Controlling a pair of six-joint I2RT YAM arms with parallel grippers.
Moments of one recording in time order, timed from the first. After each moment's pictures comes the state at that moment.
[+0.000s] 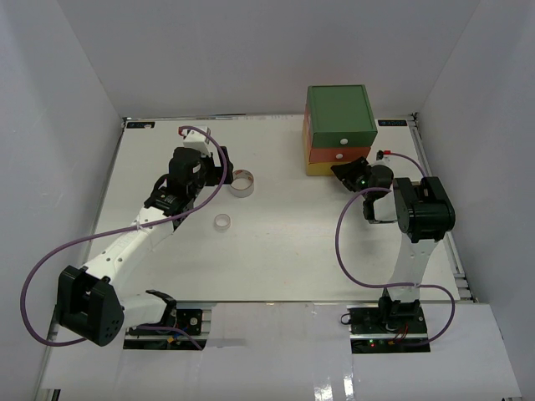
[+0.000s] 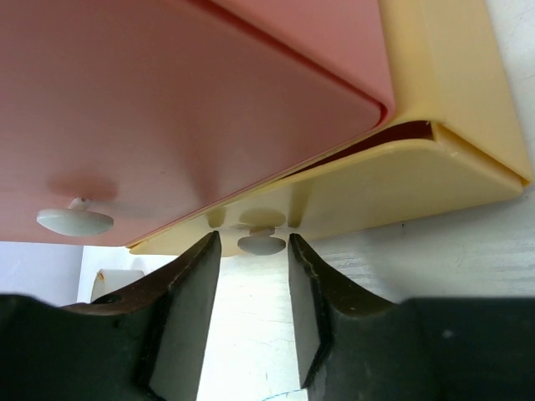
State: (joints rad) left arm -0.42 1.22 0.94 -0.05 -0.17 -0.25; right arm 0.07 2.00 0.75 1.02 -0.30 0.88
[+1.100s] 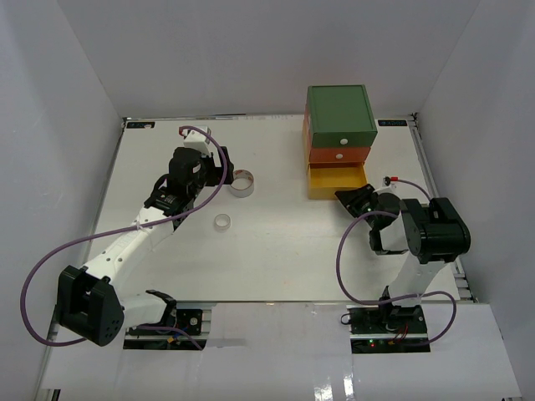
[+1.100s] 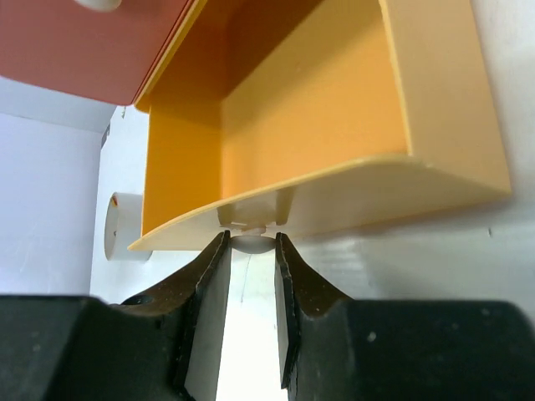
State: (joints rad) left arm -0.42 1.22 0.94 -0.05 -0.16 -0.25; right arm 0.07 1.80 0.38 1.15 -0.31 0.91
